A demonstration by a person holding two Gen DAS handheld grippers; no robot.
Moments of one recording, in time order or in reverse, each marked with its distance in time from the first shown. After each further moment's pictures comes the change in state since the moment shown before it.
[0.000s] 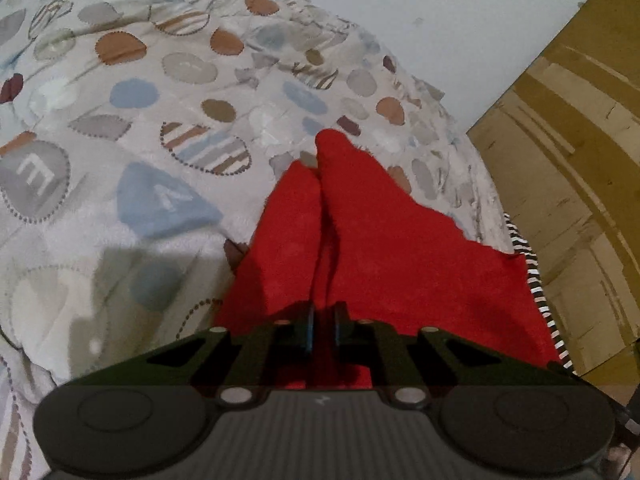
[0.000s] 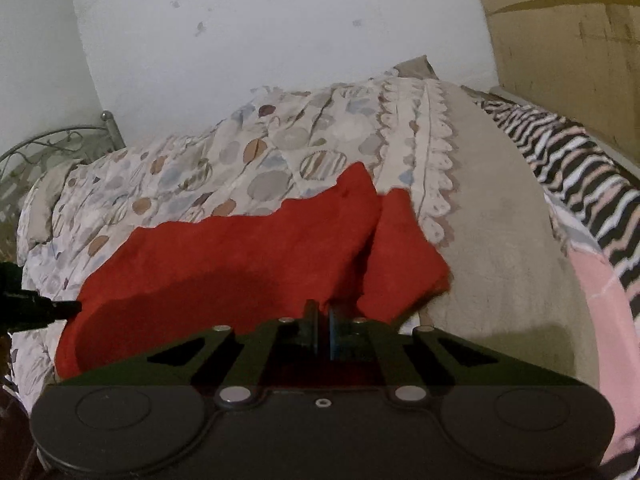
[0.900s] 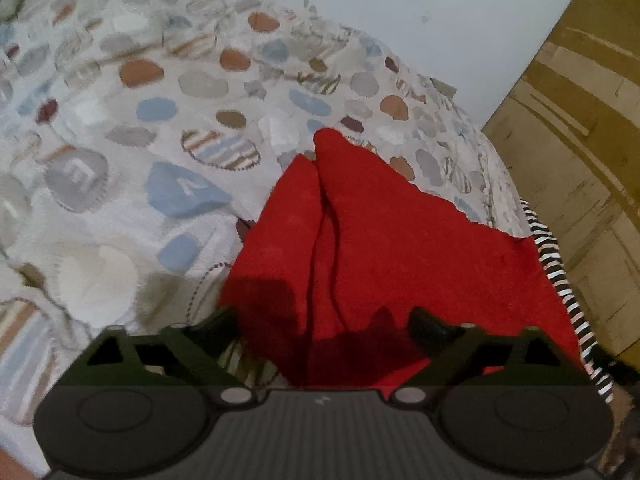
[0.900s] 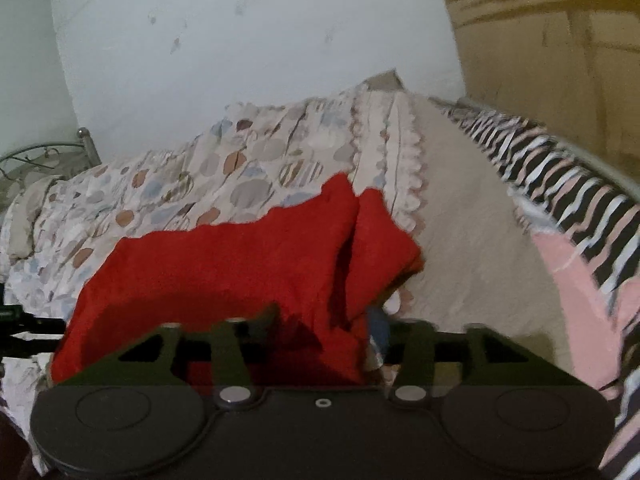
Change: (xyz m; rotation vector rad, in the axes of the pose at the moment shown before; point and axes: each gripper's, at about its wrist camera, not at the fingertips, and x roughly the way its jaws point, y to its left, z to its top) left arm -0.038 -0.033 -0.032 0.068 -0.038 0.124; right arm -0.040 0.020 -0.012 0.030 -0.082 -0.110
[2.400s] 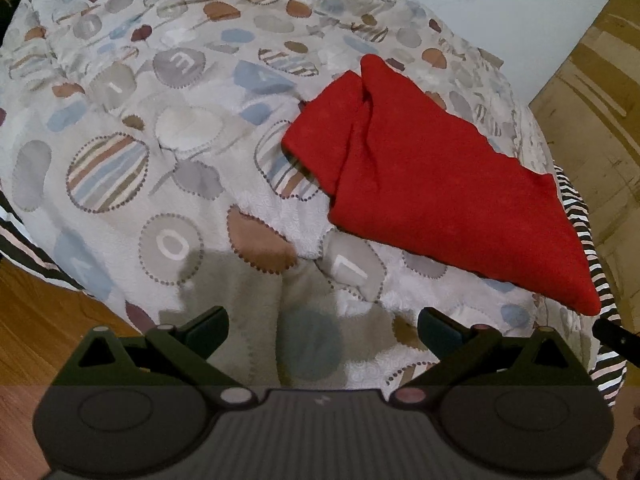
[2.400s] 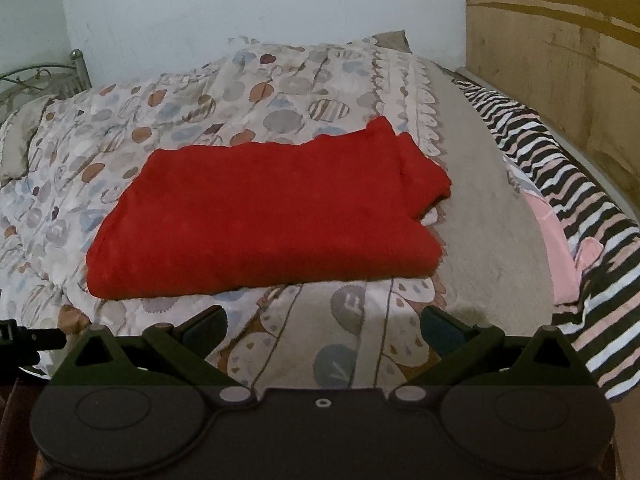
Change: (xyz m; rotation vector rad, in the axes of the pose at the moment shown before) left arm -0.067 -0.014 -0.093 -0.108 0.114 0.132; right arm -0.057 0.094 -0.030 -0.116 0.211 -0.091
